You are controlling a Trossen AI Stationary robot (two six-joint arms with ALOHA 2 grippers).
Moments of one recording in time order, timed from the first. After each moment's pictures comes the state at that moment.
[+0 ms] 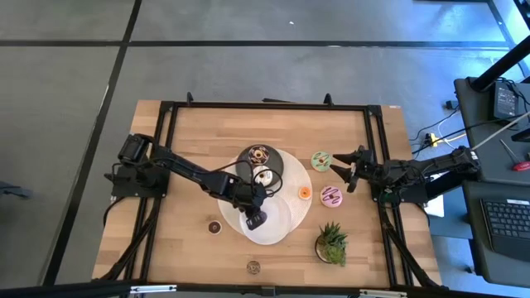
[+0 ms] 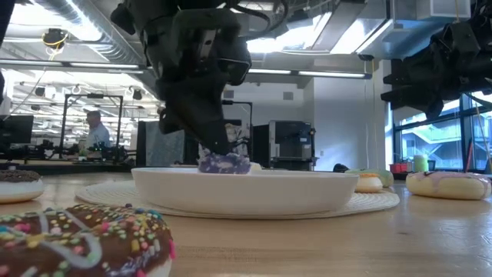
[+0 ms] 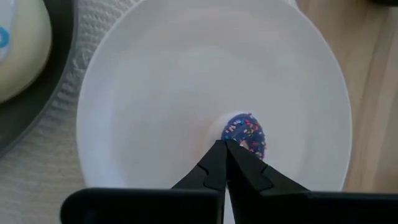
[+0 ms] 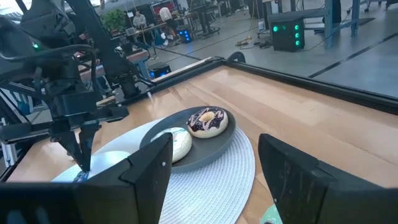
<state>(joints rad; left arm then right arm) -0.23 1.80 1.10 -0.28 0.00 -0.72 0.25 0.16 0.02 0.03 0.61 0.36</state>
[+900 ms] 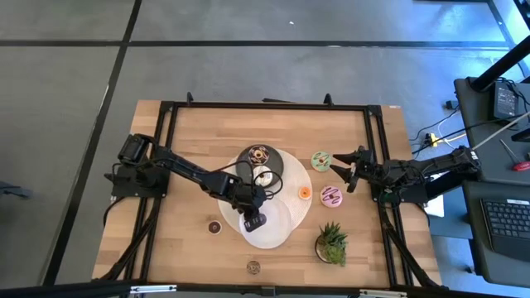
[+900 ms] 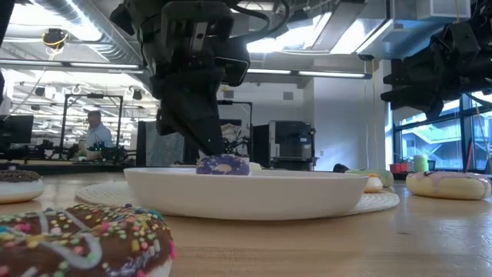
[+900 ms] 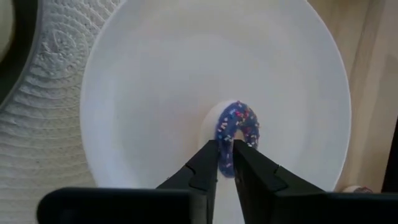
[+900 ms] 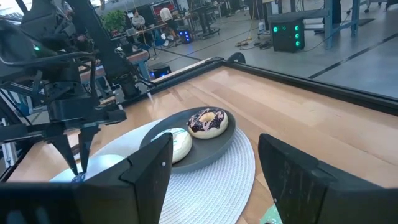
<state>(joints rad) -0.23 1.80 1.10 -0.29 0.07 -0.70 0.25 0.16 0.02 0.03 0.61 0.36</state>
